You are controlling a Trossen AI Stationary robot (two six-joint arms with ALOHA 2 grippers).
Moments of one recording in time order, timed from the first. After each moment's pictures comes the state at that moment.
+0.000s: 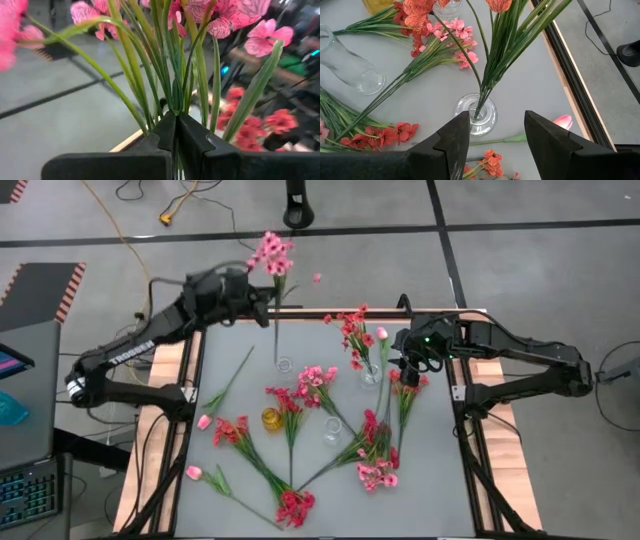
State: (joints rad) left arm 0.58 1.12 1.12 -0.15 -0.02 -0.27; right arm -0.24 1.06 1.12 -0.89 0.13 -0.08
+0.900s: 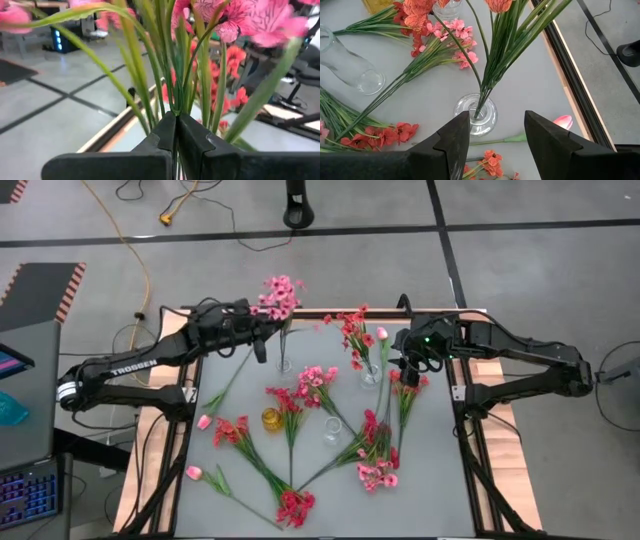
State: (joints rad) left arm 0.46 1.02 0.81 0.06 0.06 -0.14; right arm -0.24 1.06 1.12 -0.89 0.13 -0.08
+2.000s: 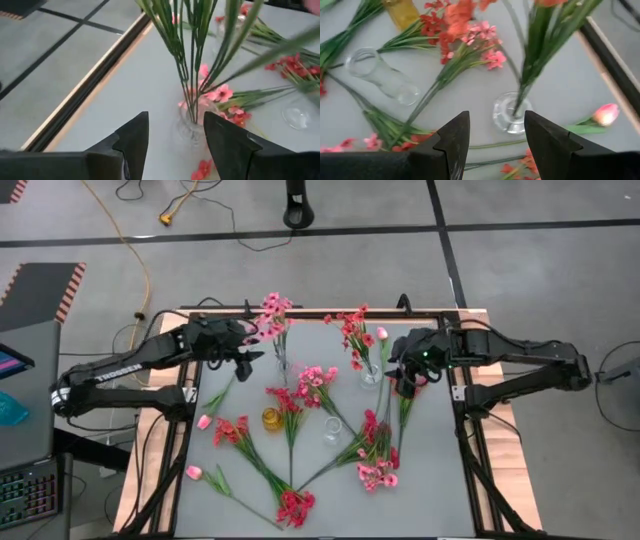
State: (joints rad) left arm 0.43 0.88 0.84 -0.56 -0.03 -0.01; right arm -0.10 1.08 1.12 -0.89 0.13 0.20
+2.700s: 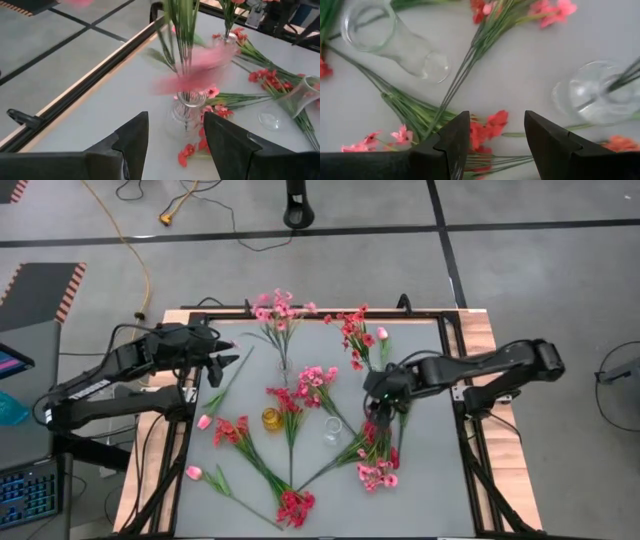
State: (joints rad) left arm 0.43 0.58 0.81 -0.75 -0.04 -0.14; right arm 0.12 1.39 1.12 -0.82 0.14 0.49
